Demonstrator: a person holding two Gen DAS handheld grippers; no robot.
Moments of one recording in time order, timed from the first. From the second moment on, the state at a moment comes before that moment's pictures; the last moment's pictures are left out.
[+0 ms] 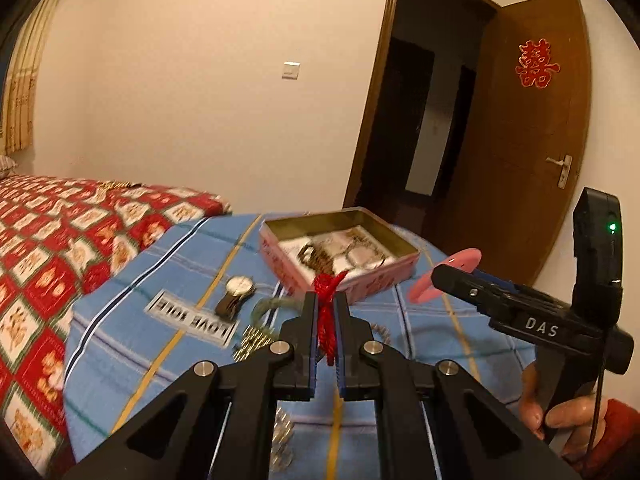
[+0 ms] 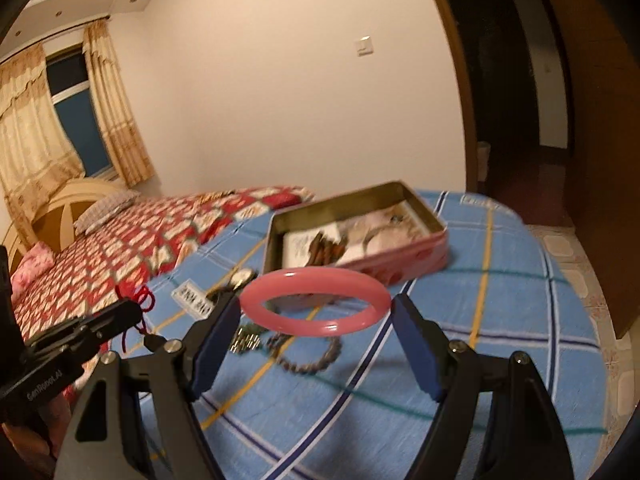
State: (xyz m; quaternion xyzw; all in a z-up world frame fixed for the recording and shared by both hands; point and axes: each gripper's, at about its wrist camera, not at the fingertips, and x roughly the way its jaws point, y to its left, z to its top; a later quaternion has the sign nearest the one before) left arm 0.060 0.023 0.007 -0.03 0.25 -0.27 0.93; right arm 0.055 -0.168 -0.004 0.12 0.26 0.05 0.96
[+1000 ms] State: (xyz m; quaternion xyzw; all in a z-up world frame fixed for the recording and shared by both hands) left arm 0.197 -0.078 -0.021 -0.04 0.27 -0.22 0.94; right arm 0.196 -0.226 -0.018 0.15 0.28 -0.02 0.95
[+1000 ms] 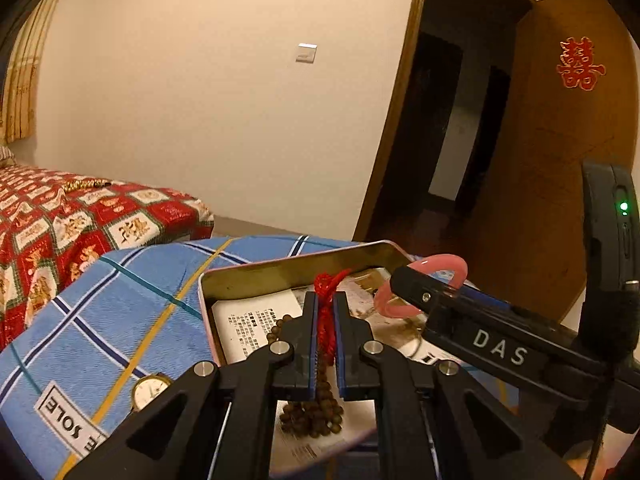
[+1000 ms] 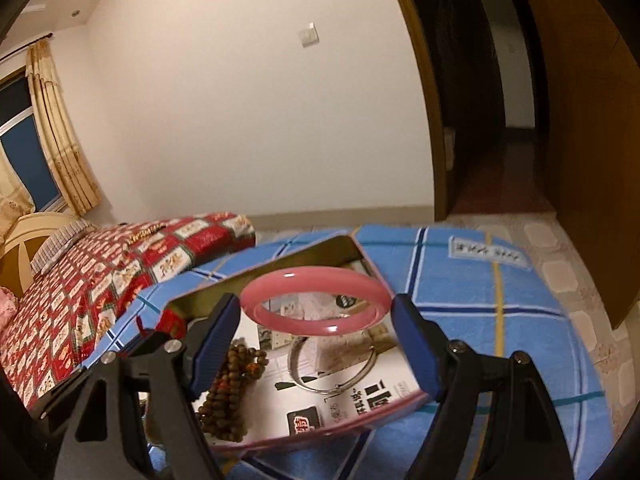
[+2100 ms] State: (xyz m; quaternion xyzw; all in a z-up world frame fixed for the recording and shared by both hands) left arm 0.197 -0.092 -0.024 0.00 0.26 -0.18 0.95; right arm 0.206 -0.242 -0.017 0.17 0.24 -0.04 0.96
